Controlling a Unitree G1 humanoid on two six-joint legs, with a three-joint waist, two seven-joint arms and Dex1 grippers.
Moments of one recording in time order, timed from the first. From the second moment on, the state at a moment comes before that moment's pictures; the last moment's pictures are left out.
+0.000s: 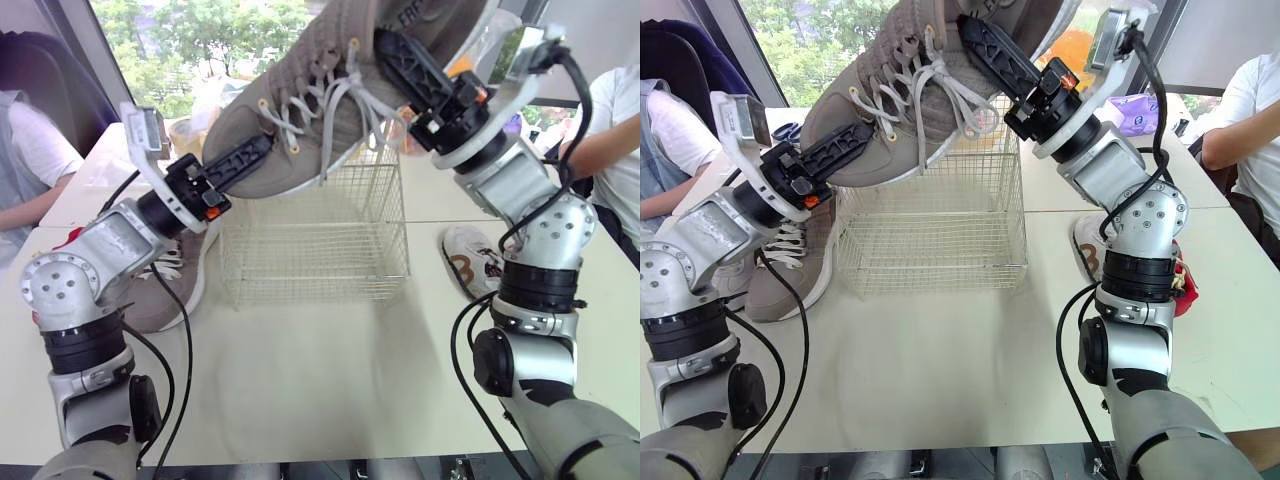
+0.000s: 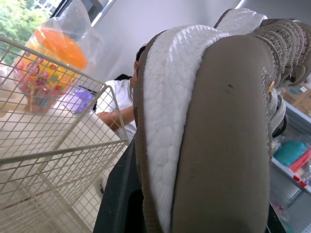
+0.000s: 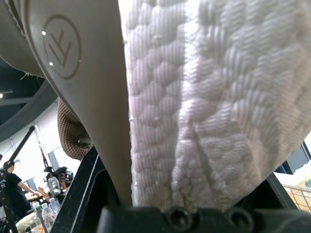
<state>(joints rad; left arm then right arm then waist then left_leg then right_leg) -0.68 0.50 0.41 -0.17 -1.55 1.05 -0.19 -0.98 -0.33 -0.27 0.00 1.26 0.78 0.47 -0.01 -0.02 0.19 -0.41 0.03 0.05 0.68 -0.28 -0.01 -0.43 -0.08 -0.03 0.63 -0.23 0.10</state>
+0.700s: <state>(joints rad) -0.61 0.77 0.36 -0.15 -1.16 0.95 -0.58 -1.64 -0.61 -0.03 0.94 0.52 0.27 1.20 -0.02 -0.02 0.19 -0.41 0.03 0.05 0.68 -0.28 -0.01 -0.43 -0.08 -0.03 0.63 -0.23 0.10</state>
